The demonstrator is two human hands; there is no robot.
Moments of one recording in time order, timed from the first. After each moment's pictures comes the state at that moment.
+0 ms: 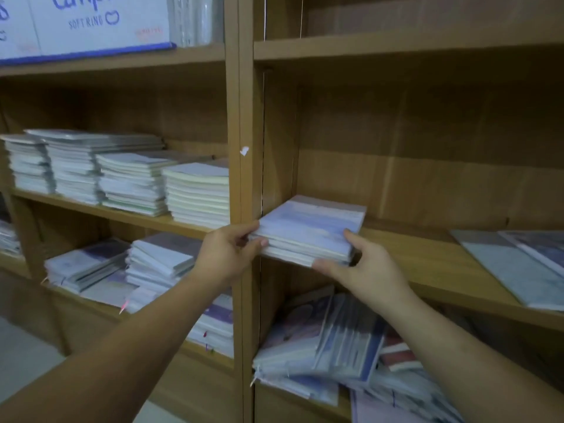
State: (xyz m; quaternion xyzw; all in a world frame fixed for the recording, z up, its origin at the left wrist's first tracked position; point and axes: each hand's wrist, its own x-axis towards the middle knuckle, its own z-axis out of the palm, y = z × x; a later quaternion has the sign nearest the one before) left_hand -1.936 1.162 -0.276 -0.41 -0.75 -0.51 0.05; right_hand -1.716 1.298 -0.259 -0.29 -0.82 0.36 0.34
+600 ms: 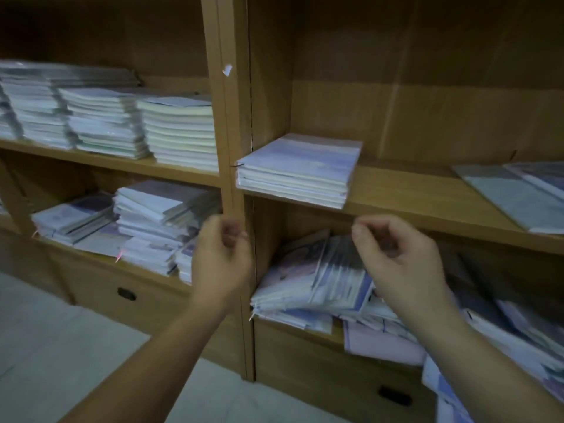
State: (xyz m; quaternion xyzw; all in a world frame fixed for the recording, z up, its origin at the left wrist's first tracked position) left_hand -1.880 1.133 -0.373 -0.35 -0.73 -0.57 0.10; right_hand -1.658 1.251 -0.317 -0.28 -0.77 0.37 0.43
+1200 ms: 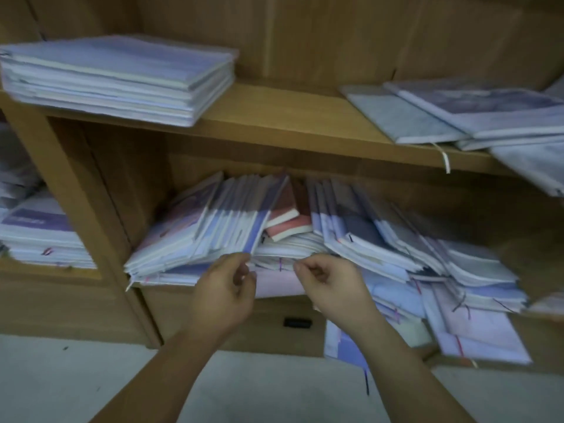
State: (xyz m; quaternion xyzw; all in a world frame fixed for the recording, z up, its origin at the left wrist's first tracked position) left_hand -1.742 1.234 -0.526 -0.51 -0.72 -0.47 -0.05; right_hand -1.548 1.316 -0.473 -0.44 -0.78 0.35 0.28
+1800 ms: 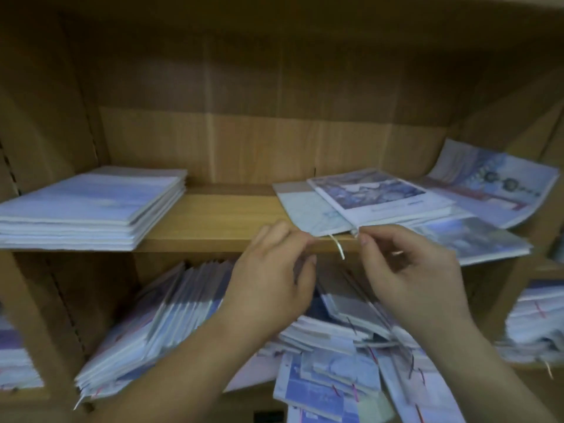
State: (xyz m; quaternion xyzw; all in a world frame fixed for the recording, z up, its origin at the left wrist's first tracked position) left_hand -1.624 1.297 -0.305 -0.72 -0.51 -0.45 0.14; right_hand -1.423 1.329 -0.284 -0.36 -0.73 -0.01 0.57
